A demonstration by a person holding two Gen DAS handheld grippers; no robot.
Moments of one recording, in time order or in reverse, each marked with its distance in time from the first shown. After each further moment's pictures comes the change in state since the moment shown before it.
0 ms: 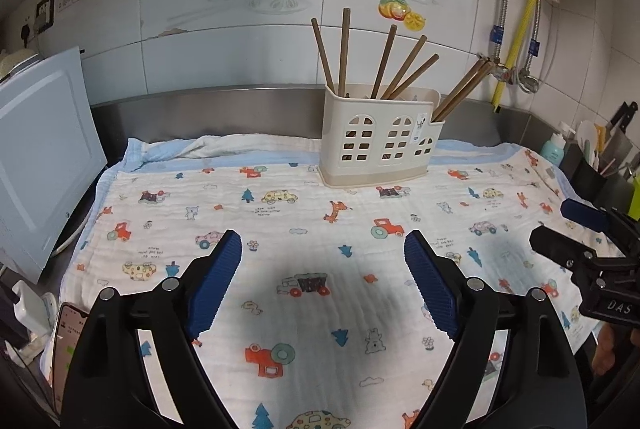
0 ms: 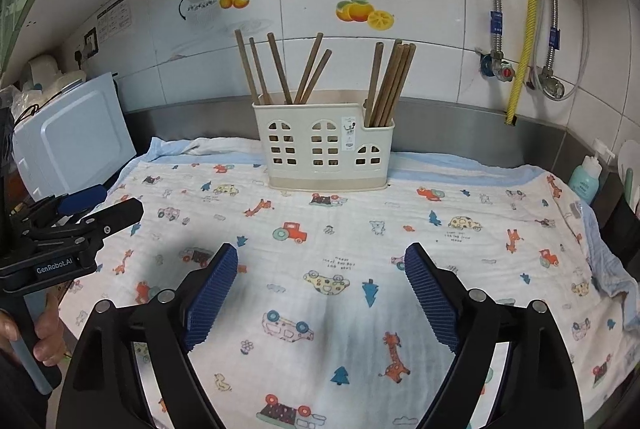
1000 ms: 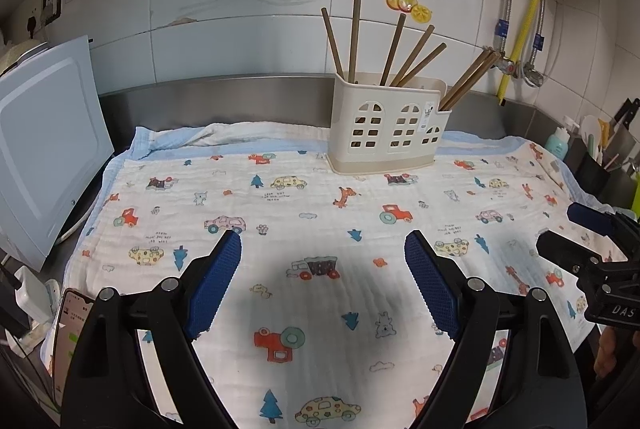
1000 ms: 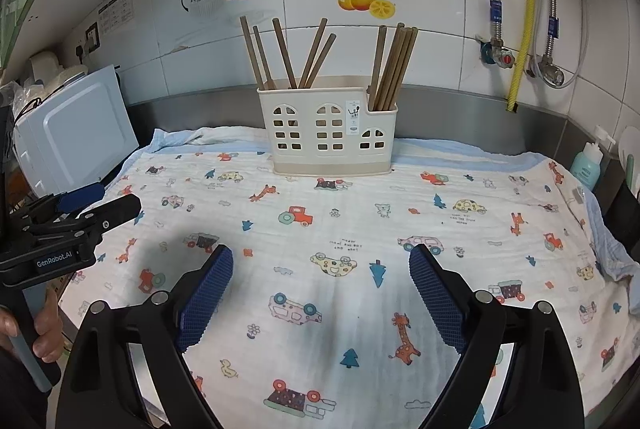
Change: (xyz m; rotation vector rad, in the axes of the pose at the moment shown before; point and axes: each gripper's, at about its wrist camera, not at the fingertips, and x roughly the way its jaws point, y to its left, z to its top) left arm -0.003 0.007 -0.013 -0.004 0.018 0.018; right arm 0.000 0.002 -0.013 0.009 0.020 0.005
